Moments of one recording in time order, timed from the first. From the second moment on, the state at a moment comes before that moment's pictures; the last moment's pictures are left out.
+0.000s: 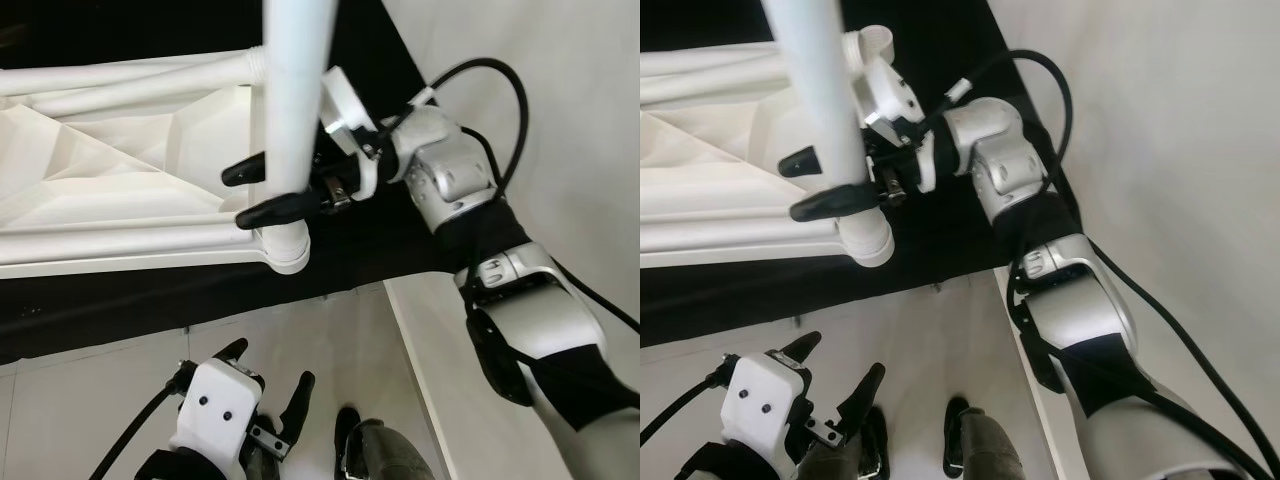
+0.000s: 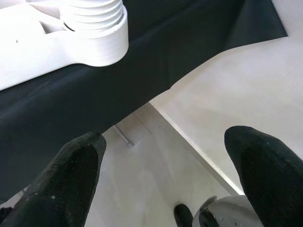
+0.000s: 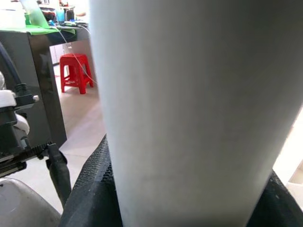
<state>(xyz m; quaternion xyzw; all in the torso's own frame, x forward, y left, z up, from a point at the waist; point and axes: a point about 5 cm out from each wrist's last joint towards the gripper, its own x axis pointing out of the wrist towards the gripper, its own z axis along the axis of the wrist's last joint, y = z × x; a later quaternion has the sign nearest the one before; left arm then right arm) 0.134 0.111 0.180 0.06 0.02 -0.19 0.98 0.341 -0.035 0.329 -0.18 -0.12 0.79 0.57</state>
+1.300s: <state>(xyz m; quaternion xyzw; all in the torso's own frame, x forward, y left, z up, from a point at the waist) 0.138 0.110 0.180 0.05 0.01 -0.18 0.98 0.358 -0.033 0.329 -0.15 -0.10 0.64 0.75</state>
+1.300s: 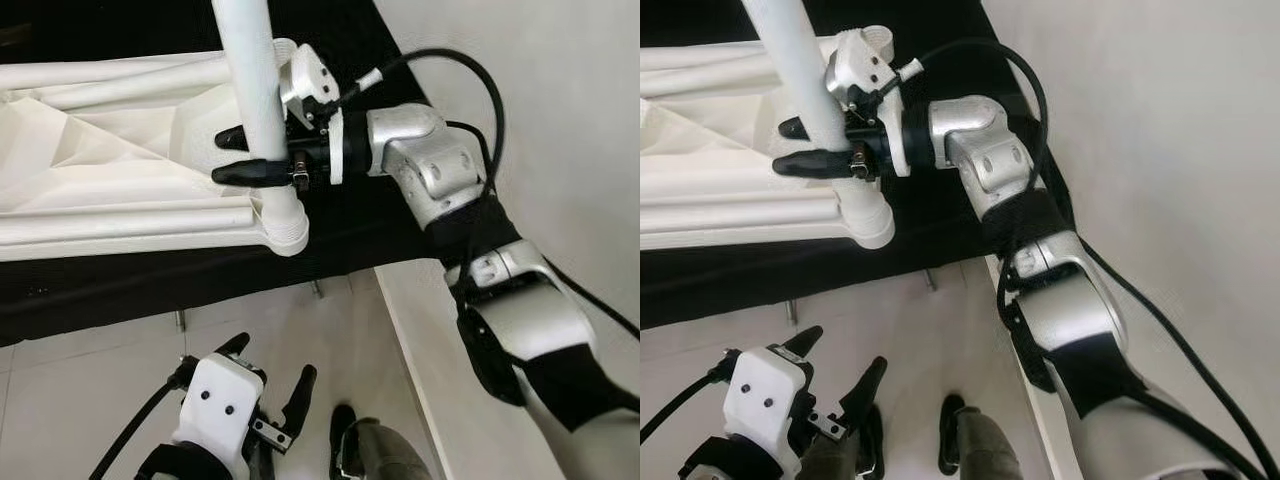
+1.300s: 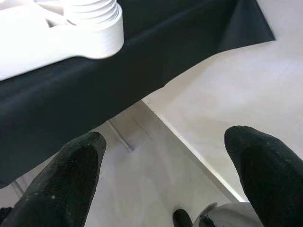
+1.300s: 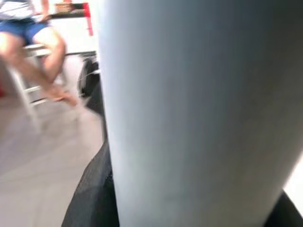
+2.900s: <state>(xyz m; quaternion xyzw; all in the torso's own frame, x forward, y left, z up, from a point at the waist) 0.152 0.111 0.169 0.07 0.00 -0.18 0.98 0.327 -0.048 0.283 -0.02 -0.07 0.46 0.88</state>
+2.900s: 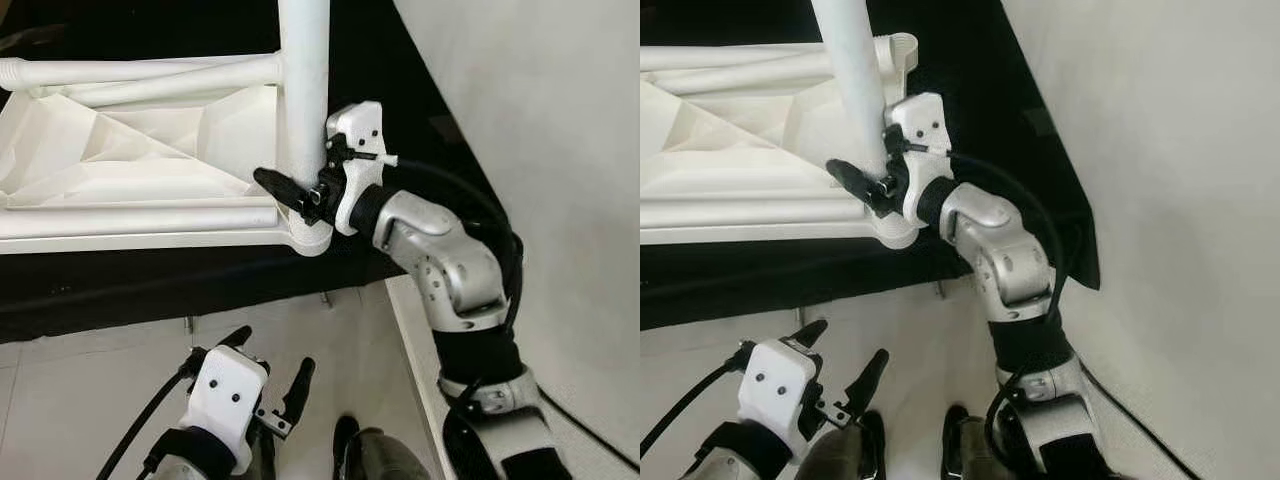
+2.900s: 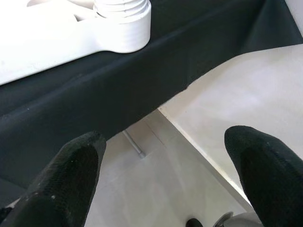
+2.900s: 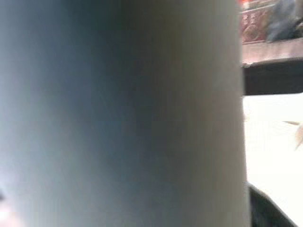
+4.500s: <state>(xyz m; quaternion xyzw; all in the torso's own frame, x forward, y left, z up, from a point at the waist) 0.165 0.114 0.166 0.08 -0.02 -0.15 0.98 0.334 -0.045 0.240 0.05 -0.04 0.33 0.94</state>
